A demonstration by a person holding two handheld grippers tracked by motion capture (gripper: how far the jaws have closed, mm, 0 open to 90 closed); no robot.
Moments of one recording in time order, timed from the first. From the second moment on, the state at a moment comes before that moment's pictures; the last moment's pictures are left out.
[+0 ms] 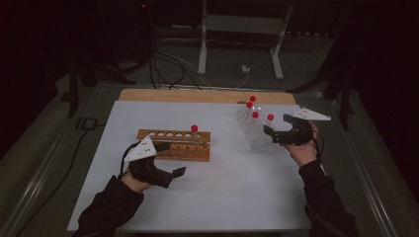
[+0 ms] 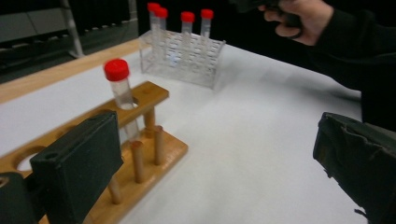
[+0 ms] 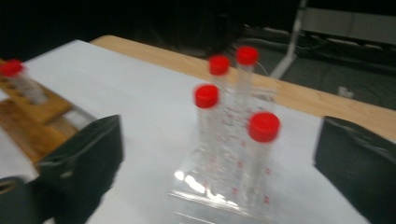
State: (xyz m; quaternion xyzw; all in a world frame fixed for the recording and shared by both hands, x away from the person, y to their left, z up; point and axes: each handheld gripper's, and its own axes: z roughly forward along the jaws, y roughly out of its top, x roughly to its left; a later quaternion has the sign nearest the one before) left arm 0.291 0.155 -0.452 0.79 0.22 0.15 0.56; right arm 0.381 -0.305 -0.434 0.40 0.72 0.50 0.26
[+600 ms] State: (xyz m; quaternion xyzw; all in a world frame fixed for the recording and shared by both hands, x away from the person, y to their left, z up) left arm 0.291 0.156 -0.461 0.78 0.23 0.14 0.56; right arm 0.417 -0.306 -0.475 0.45 0.72 0.44 0.27
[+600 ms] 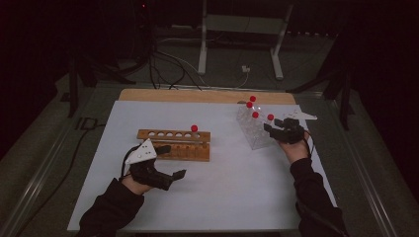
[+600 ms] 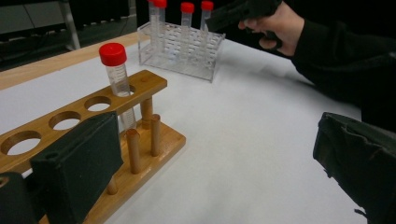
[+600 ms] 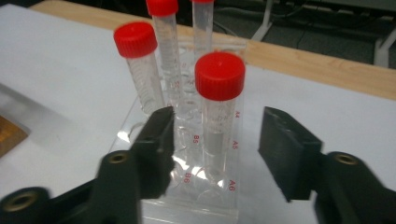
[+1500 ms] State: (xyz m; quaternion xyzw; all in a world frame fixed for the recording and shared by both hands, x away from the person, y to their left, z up) left arm 0.292 0.156 -0.460 0.79 0.23 0.14 0.55; right arm 0.419 -0.305 -0.457 0.45 0.73 0.43 0.28
